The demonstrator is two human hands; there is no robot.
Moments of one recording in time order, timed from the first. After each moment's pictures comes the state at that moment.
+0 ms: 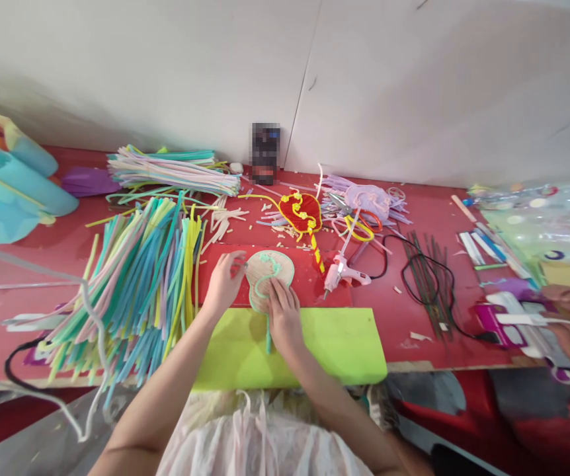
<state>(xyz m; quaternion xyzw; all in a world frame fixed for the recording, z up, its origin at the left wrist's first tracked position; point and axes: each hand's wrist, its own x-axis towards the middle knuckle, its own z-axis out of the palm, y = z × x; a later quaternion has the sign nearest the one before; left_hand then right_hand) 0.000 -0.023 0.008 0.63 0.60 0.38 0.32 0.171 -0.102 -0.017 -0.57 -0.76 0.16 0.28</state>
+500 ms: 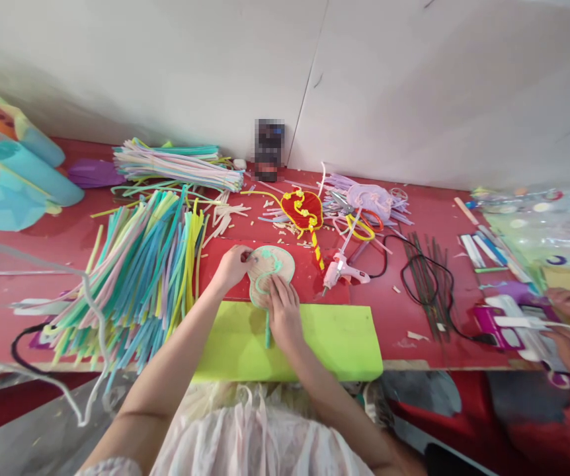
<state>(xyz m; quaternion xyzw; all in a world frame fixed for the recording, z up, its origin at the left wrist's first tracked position) 0.005 0.012 -0.015 0.64 0.62 0.29 0.35 0.174 -0.105 -0.019 -0.57 -0.78 0.09 0.24</state>
